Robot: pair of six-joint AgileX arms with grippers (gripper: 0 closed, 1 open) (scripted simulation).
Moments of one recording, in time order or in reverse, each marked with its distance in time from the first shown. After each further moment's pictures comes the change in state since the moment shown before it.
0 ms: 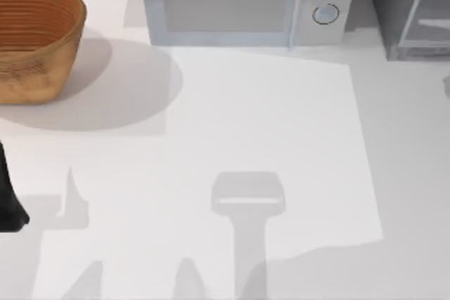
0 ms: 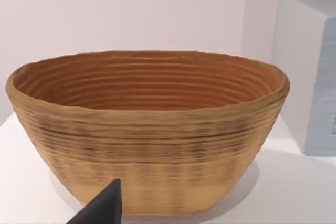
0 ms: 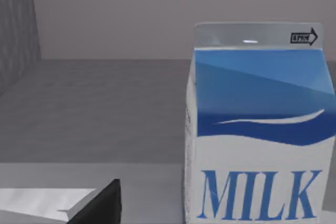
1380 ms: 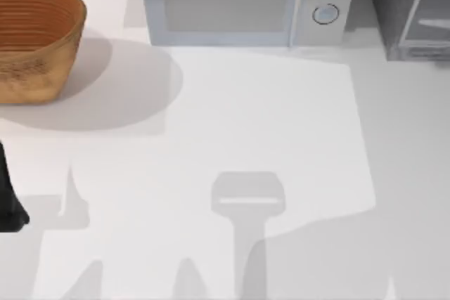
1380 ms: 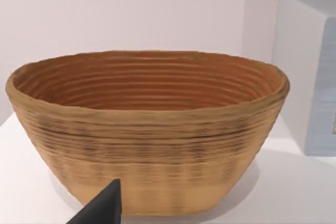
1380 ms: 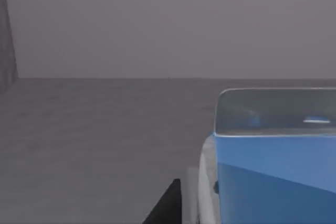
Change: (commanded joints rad) left arm 0.000 0.000 0.000 0.000 0.000 0.000; right arm 0.037 0.110 0.276 -0.167 0.038 -0.001
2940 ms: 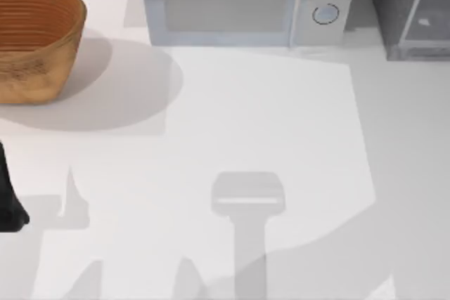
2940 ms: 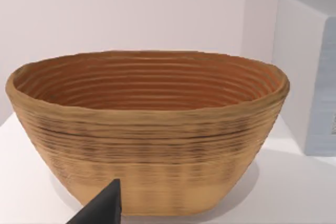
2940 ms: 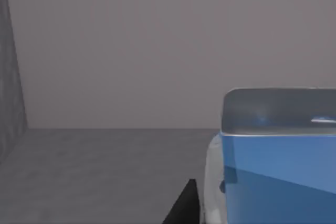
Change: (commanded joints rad) left arm 0.000 0.000 0.000 0.000 0.000 0.000; right arm -0.003 -0.155 -0.004 -0.150 -0.002 0.003
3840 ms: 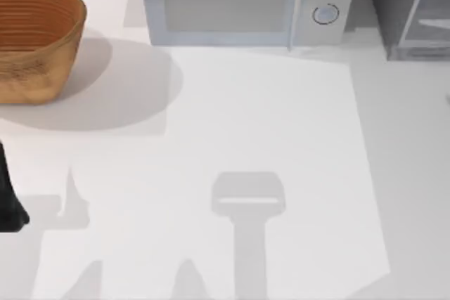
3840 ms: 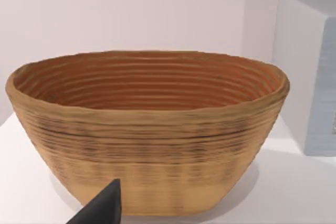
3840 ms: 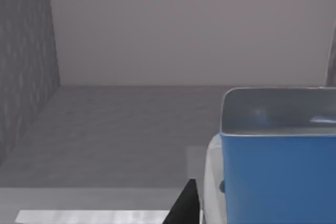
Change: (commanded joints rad) left arm 0.000 0.000 0.000 0.000 0.000 0.000; right arm -0.070 -0.228 -0.445 0.218 -0.073 0.004
